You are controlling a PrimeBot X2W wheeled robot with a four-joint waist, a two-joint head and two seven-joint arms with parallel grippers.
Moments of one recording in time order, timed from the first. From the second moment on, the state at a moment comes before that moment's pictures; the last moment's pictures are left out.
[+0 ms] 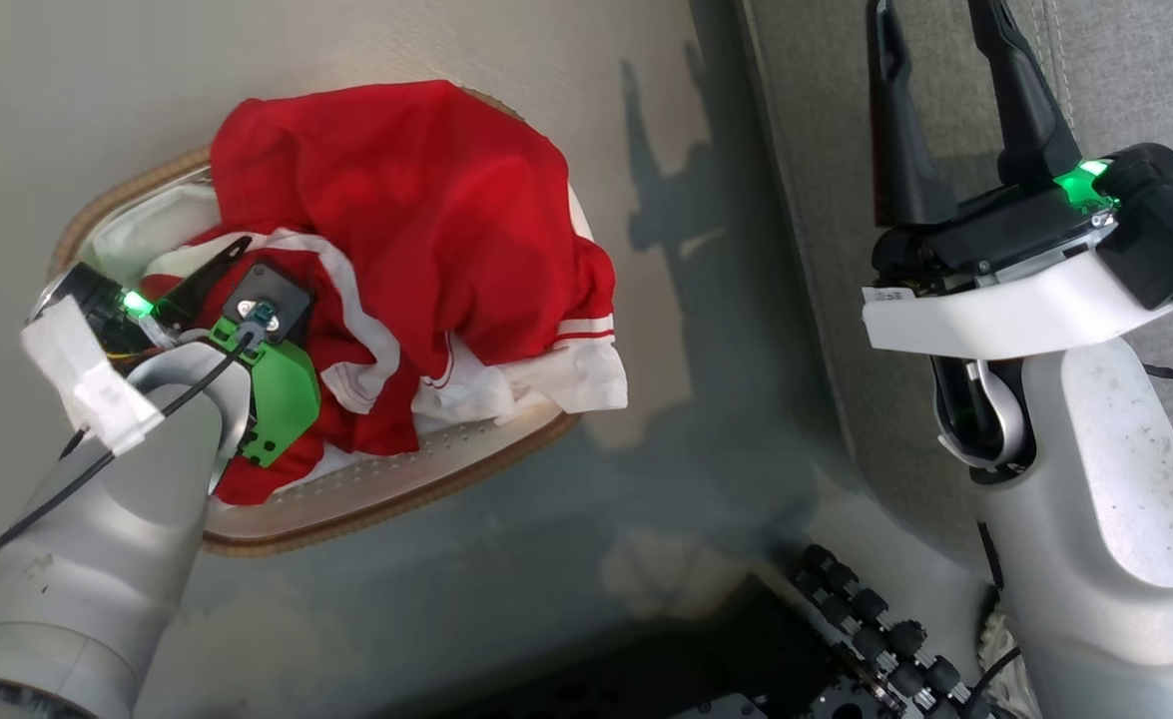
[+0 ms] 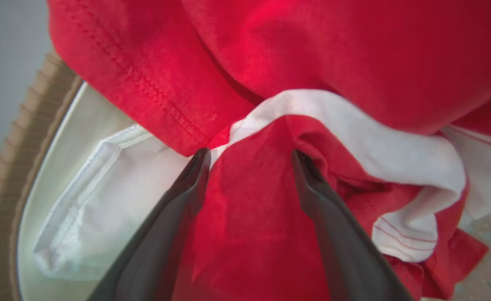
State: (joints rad) left arm -0.93 0.27 -0.71 1.16 -0.08 -0.13 -0.23; right arm -0.58 -0.05 0.15 -0.02 0.29 0.13 -0.26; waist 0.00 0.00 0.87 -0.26
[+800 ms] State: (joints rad) left arm -1.01 0.27 -0.98 1.26 -0.24 -0.13 -0.06; right arm -0.60 -0.05 0.15 -0.06 0.34 0.13 -0.26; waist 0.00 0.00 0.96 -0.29
